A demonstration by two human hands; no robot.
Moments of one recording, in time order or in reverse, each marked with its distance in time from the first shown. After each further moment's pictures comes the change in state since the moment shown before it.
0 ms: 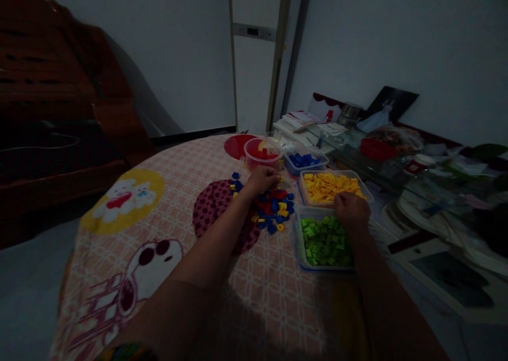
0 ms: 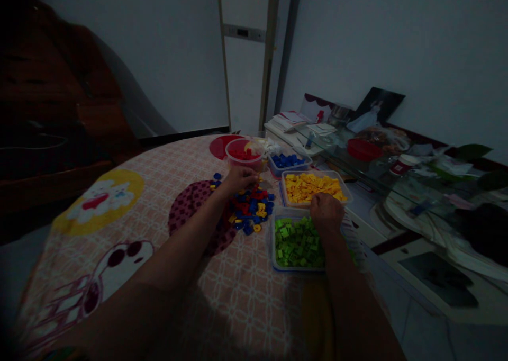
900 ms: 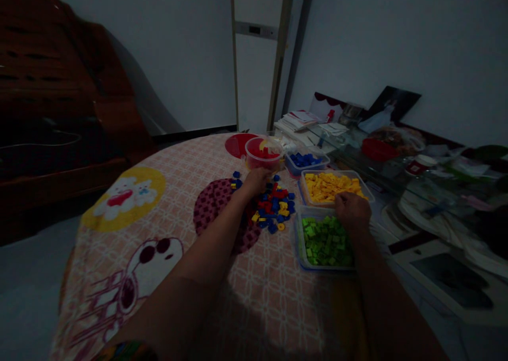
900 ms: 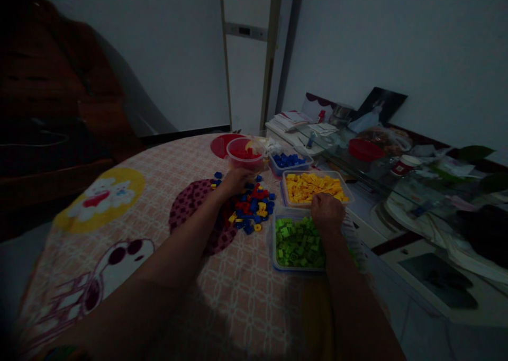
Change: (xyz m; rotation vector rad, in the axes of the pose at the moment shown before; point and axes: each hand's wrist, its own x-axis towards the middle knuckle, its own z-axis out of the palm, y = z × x) left_hand 0.008 -0.025 -0.020 0.820 0.059 0.194; right_hand 0.000 -0.005 -0.005 -0.040 -0.065 0.025
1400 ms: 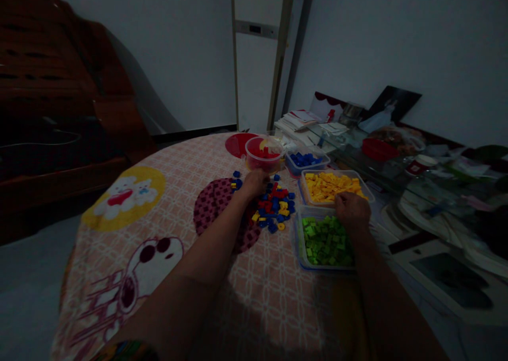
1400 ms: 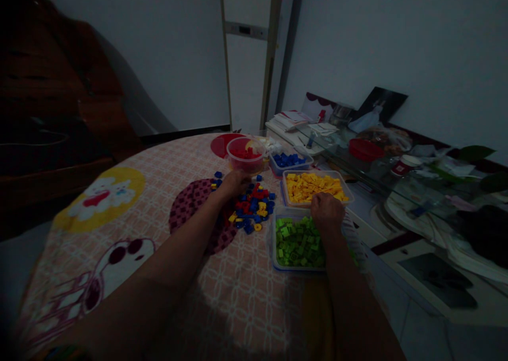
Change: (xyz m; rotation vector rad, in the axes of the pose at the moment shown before) left_hand -0.006 0.003 -0.003 0.161 -0.136 -0.041; right_hand -0.002 -0.001 0.001 0.016 0.045 -0.013
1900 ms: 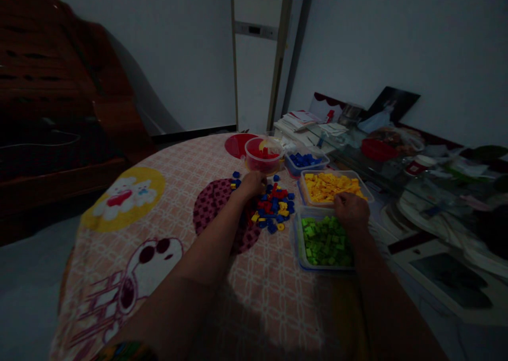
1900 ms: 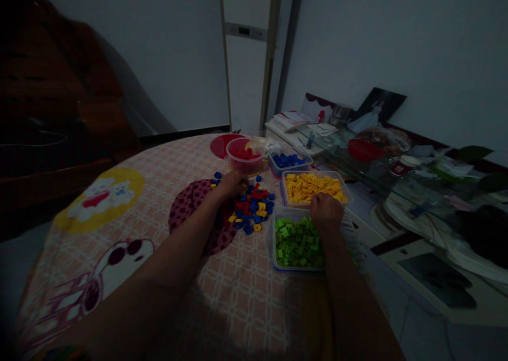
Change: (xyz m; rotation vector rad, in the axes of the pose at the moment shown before) left_hand 0.001 -0.005 0.000 -0.009 -0.041 -0.049; right_hand 0.005 0.010 0.007 0.013 -0.055 -0.020
